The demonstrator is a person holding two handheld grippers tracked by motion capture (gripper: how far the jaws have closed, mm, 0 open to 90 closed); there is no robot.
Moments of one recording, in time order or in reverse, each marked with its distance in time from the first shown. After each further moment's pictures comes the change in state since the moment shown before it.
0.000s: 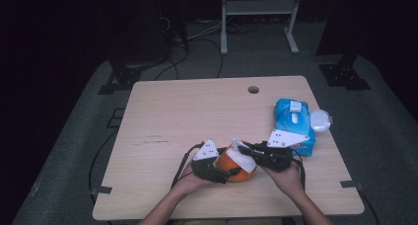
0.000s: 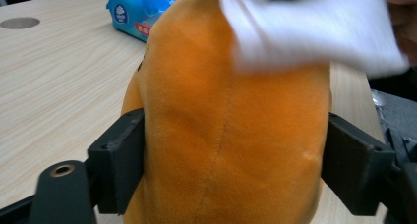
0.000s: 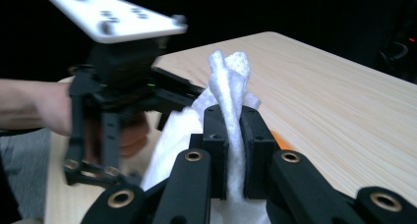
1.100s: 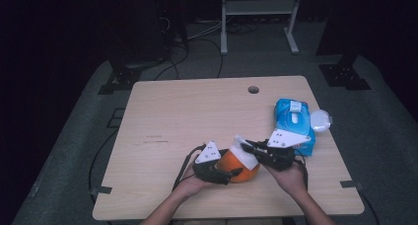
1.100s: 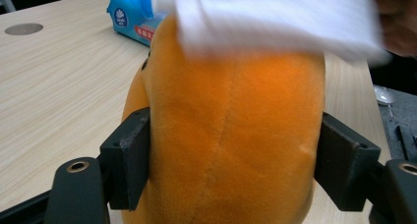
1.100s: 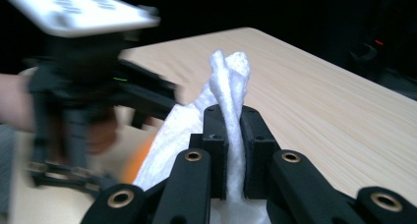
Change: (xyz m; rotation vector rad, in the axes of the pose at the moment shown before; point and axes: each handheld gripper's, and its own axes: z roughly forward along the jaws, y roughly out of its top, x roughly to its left) left arm -0.005 0.001 0.000 -0.008 0.018 0.015; right arm -0.011 -0.001 -0.011 0.021 -0.106 -0.012
